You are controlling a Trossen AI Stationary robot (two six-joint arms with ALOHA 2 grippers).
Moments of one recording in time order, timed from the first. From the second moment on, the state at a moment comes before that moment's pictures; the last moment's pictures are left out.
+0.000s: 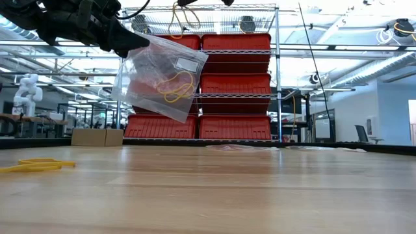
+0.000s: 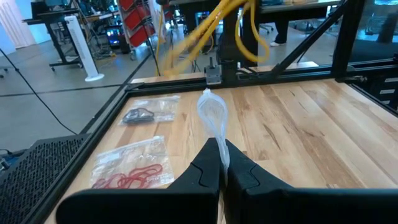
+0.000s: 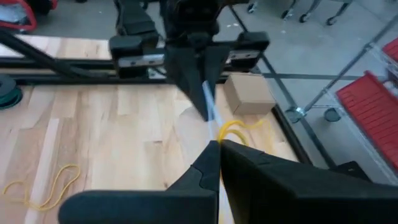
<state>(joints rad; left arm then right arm) 0.44 0.73 0.41 0.17 0.42 0.19 0.07 1.77 1.74 -0.50 0.38 0.00</state>
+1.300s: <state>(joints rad) 0.44 0.73 0.41 0.17 0.42 0.19 0.08 1.80 1.74 -0.51 0.31 0.03</state>
